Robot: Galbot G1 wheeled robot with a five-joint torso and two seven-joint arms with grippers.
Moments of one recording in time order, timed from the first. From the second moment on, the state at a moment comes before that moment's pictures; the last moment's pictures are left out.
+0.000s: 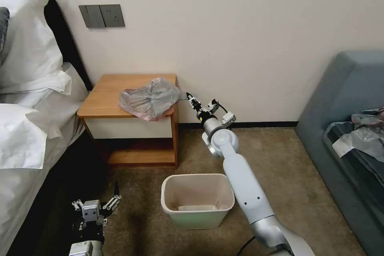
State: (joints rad) left arm 1.75 -1.61 -0.77 -1.98 0.04 -0.27 0.01; right arm -0.64 1.61 0.24 1.29 1.18 -0.18 -0.02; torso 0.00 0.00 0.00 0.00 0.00
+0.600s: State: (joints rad) left arm 1.72 -1.61 -0.78 -1.98 0.01 -0.27 0.00; right arm -0.76 1.61 0.15 1.48 1.17 -0.13 0.05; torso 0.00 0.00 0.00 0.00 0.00
